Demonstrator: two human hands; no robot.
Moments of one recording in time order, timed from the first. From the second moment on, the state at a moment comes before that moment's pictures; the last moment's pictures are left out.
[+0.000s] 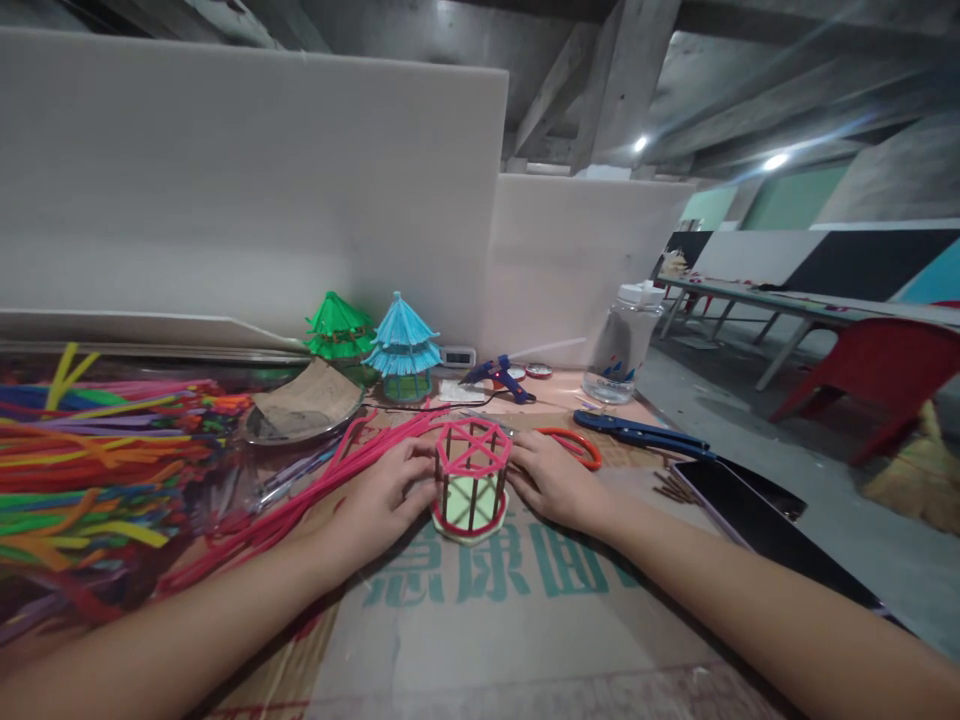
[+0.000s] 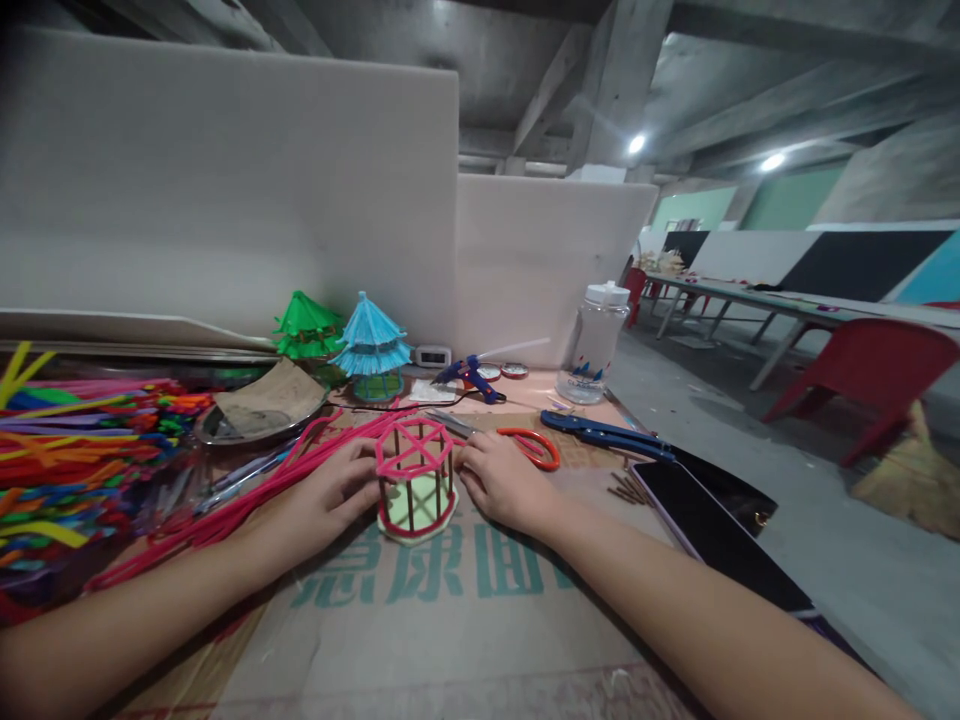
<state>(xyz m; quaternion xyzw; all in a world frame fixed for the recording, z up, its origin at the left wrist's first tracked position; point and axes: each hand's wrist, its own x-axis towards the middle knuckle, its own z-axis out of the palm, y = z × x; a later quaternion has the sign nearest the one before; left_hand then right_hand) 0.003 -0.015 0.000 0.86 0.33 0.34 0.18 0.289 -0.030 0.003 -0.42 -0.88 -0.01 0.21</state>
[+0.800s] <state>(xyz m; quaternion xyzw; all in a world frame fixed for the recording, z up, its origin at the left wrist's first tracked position) -0.006 0.004 -0.024 0.82 0.37 0.35 0.27 0.312 -0.006 0.001 -0.51 -0.81 0.01 0.29</state>
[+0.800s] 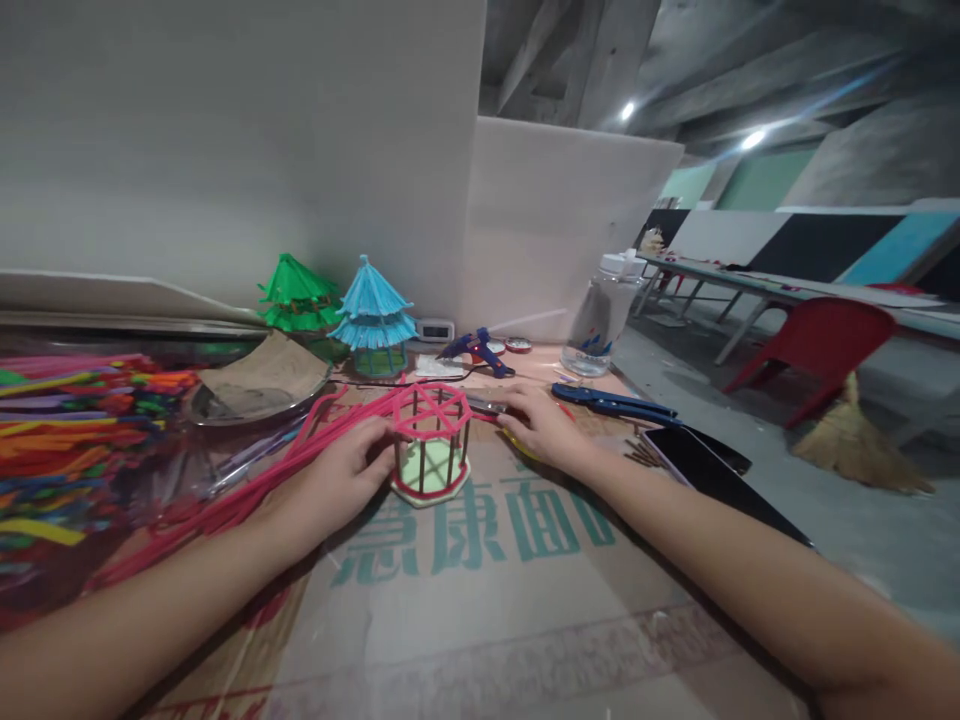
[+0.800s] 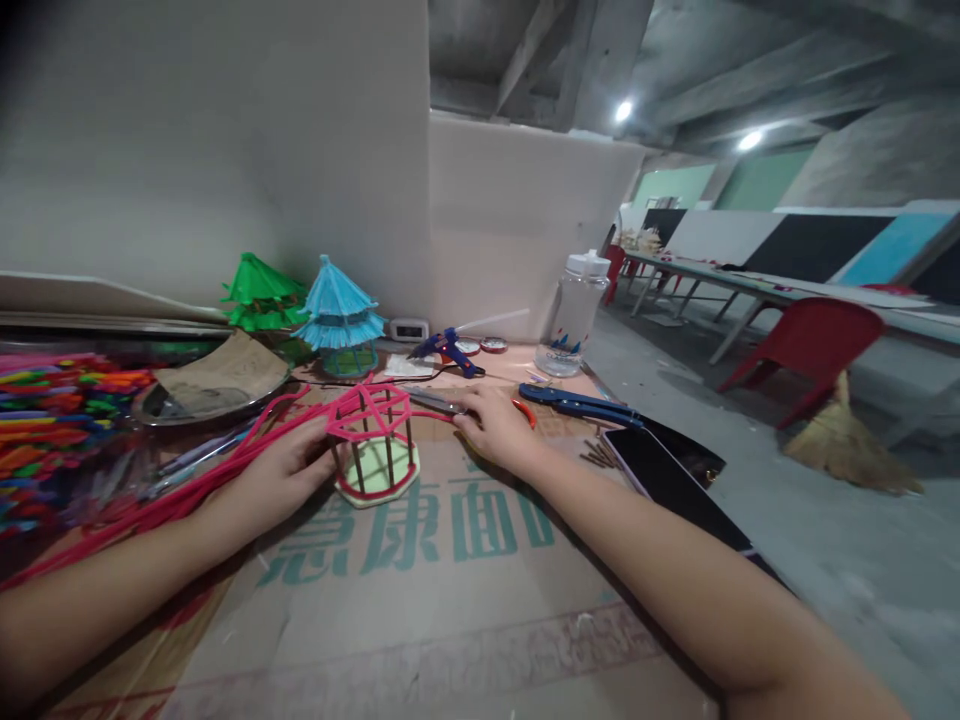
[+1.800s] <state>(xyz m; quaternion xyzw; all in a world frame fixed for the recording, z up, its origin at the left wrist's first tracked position) -0.002 -0.013 -0.008 0.80 0.39 0.37 0.25 0.297 -0.015 0.003 -0.52 -0.74 0.09 0.41</state>
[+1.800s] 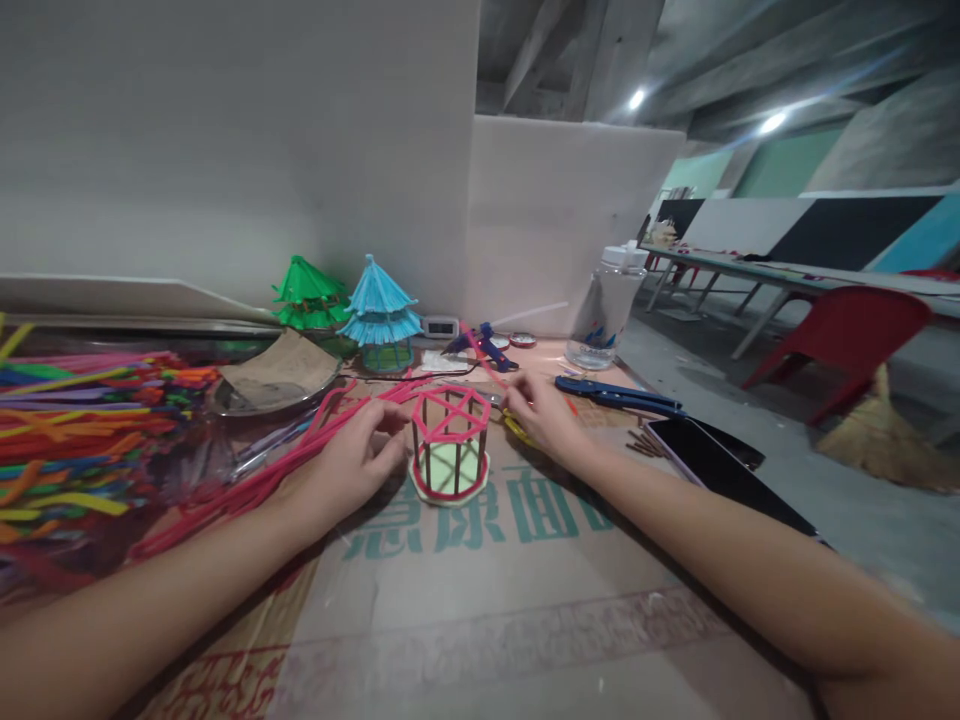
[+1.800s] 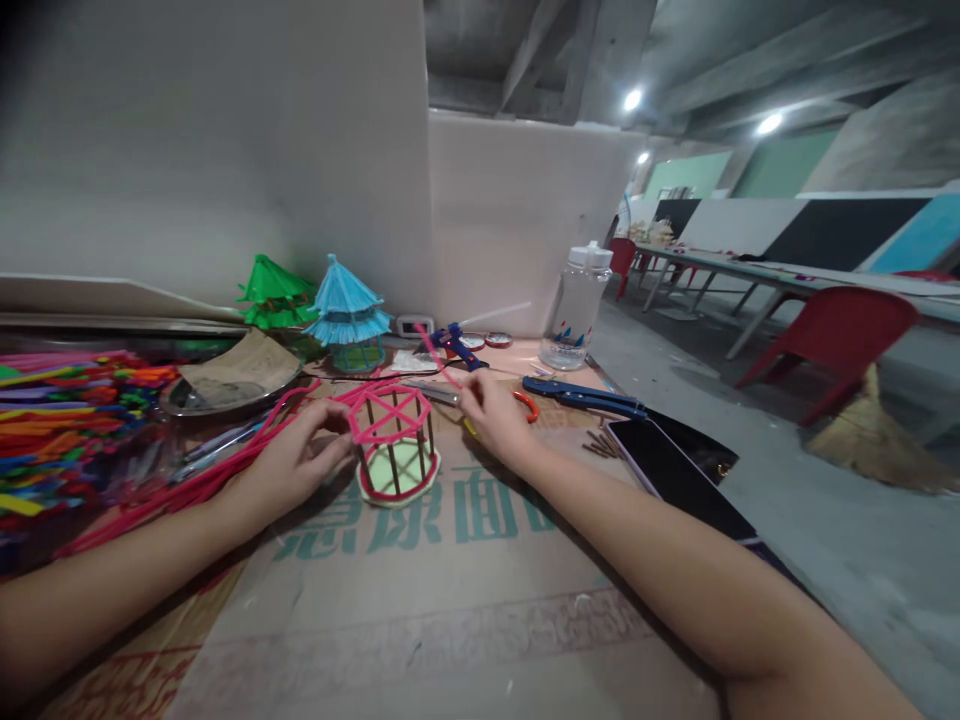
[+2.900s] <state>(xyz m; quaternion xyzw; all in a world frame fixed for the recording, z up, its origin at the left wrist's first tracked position) -0.001 0.008 -0.005 0.84 0.40 0.32 0.21 0.260 -0.060 0.016 -0.22 -0.94 -0.09 0.26</state>
